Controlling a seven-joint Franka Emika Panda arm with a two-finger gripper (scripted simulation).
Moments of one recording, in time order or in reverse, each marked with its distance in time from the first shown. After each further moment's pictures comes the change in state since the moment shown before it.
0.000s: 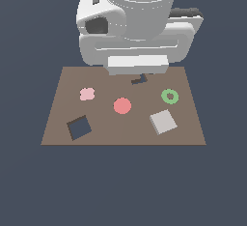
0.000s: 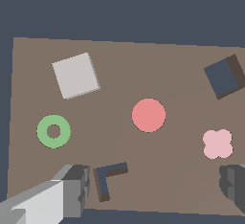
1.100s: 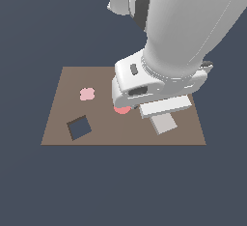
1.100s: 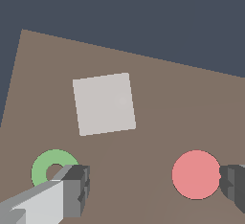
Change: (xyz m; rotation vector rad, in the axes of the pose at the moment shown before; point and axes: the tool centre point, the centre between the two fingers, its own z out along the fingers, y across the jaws) arm 0.052 -0.050 0.069 0.001 0.003 -0.172
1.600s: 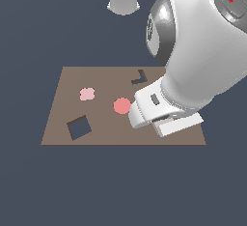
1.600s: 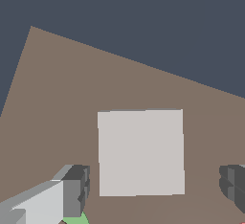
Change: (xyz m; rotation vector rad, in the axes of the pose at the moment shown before) arm 0.034 -0.031 0.043 -0.001 0.001 -0.110
